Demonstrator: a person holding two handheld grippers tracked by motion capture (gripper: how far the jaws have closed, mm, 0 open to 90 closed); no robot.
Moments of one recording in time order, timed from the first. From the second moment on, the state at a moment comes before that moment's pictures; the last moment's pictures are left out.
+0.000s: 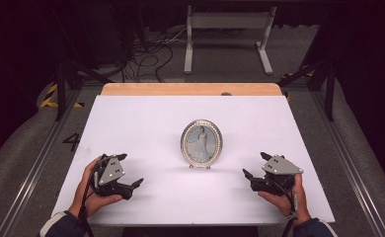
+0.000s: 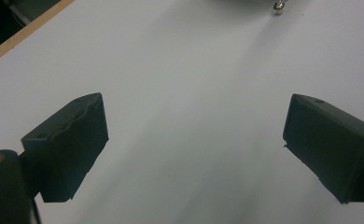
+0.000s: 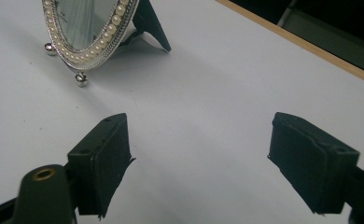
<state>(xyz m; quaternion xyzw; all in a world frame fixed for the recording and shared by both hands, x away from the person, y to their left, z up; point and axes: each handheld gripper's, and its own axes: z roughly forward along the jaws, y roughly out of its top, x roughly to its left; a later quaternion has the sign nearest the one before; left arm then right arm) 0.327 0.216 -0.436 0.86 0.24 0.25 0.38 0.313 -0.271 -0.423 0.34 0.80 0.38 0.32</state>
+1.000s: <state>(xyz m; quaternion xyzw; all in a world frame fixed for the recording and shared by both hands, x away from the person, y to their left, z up) 0.309 0.295 -0.456 0.81 0.33 0.23 0.43 0.285 -0.336 -0.447 0.42 0.76 0.38 0.32</state>
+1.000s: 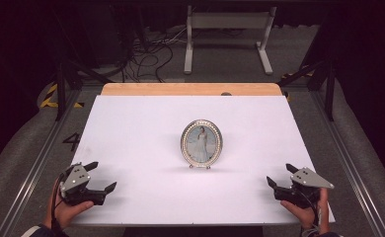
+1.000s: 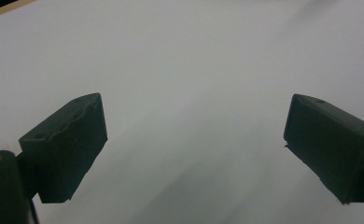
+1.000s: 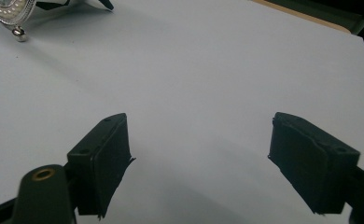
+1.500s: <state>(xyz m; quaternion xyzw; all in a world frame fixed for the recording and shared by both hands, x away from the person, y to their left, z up) 0.305 0.299 -0.460 0.80 0.34 0.23 0.44 0.282 -0.333 -0.450 0.42 0.75 0.38 0.33</state>
